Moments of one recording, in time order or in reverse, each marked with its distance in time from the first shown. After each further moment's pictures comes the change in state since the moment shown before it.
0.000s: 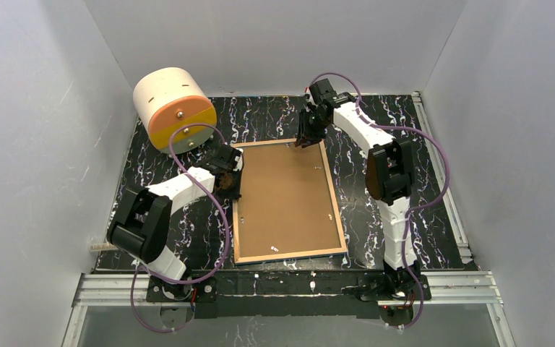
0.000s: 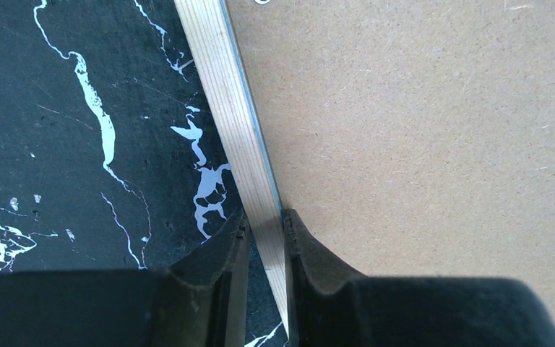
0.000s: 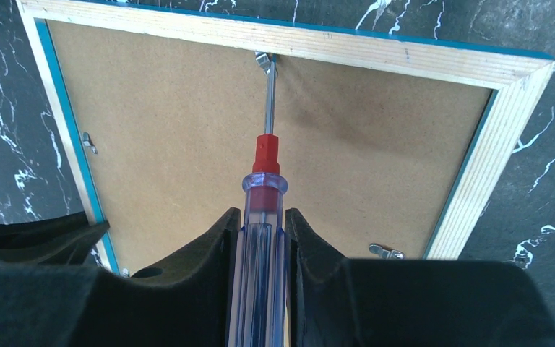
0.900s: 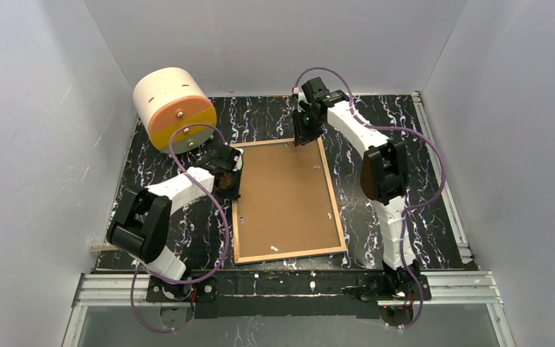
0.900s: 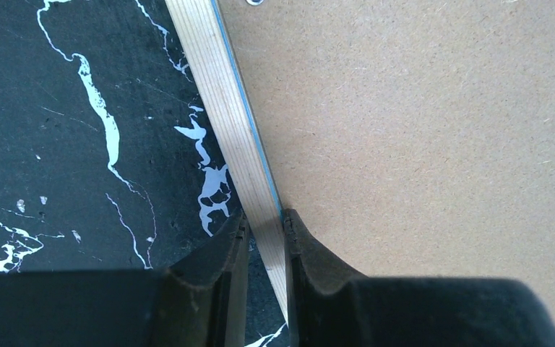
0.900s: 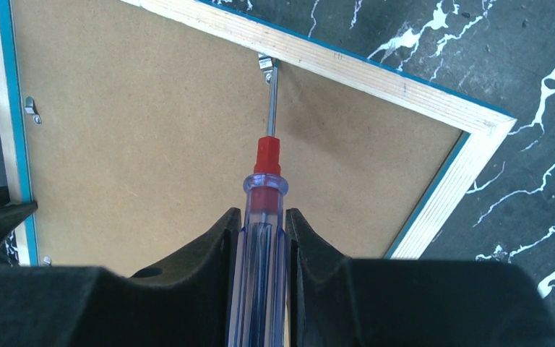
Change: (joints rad) left arm 0.004 -0.001 -0.002 0.001 0.009 0.026; right arm 0.043 0.037 0.101 -0.065 0.064 -0.250
